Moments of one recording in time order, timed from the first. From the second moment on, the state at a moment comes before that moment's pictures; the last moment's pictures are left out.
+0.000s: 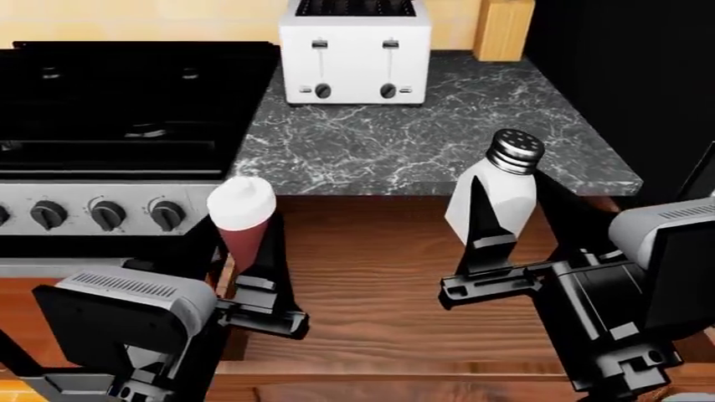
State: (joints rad) left arm -0.18 -0.44 0.21 0.92 -0.73 -0.55 -0.50; right arm 0.55 0.77 -0.25 -0.98 1.25 0.70 0.94
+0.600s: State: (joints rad) left arm -0.29 -0.48 0.32 0.83 -0.72 -0.67 -0.48; right arm 0.59 0.80 -0.28 -0.98 1.29 0.73 0.99
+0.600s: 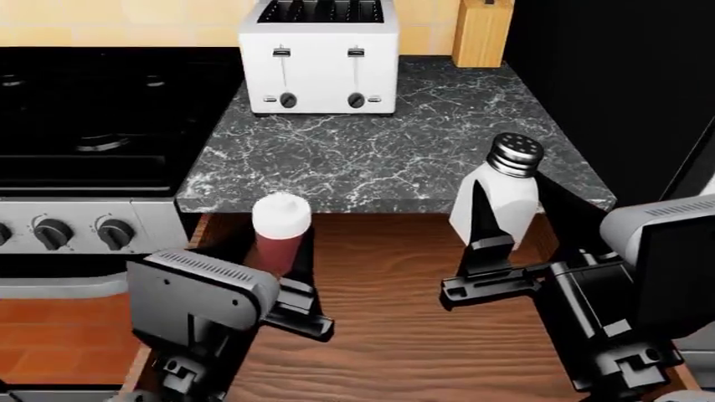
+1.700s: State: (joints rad) left arm -0.61 -0.44 0.78 0.07 -0.49 -0.78 -0.22; right arm 0.63 0.87 -0.33 -0.95 1.44 0.76 1.05
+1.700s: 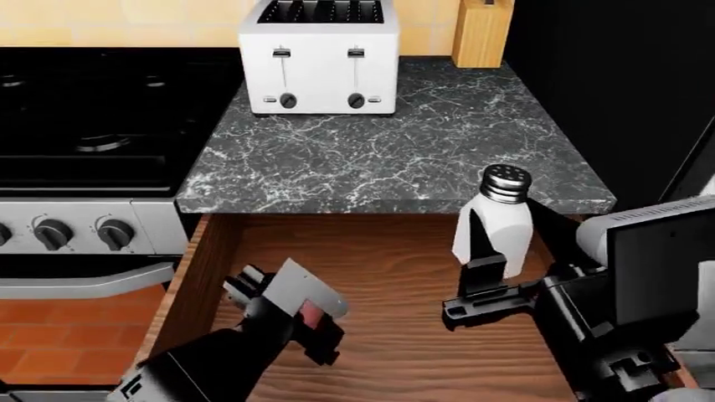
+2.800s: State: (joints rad) left arm -0.46 -0.70 0.27 0.99 -1.07 -0.97 -0.61; right arm 0.94 0.58 -0.94 0.04 1.28 1.04 0.50
